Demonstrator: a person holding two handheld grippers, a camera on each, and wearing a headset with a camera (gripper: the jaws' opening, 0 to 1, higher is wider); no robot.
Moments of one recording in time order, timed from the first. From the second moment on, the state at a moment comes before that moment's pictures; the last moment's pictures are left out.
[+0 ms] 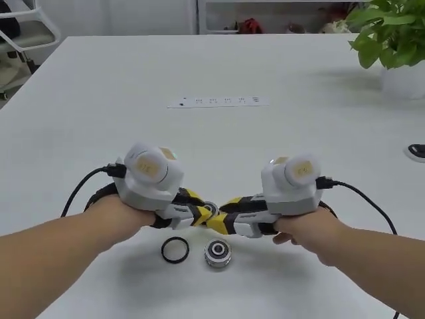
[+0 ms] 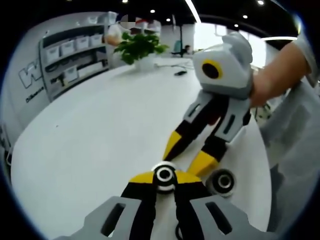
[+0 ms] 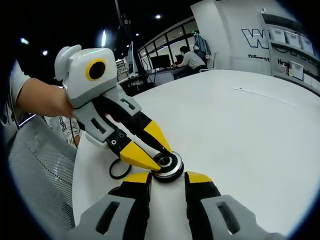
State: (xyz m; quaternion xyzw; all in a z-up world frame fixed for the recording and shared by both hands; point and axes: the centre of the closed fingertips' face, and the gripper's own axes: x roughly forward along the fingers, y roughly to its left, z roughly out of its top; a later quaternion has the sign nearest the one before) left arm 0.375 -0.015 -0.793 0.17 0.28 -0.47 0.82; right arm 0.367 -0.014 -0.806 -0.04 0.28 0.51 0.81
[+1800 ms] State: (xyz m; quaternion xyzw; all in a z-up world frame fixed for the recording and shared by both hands) left arm 0.371 -0.016 -0.794 0.19 0.28 -0.46 0.82; right arm 0.376 -0.026 -0.793 0.01 0.28 0.48 0.83
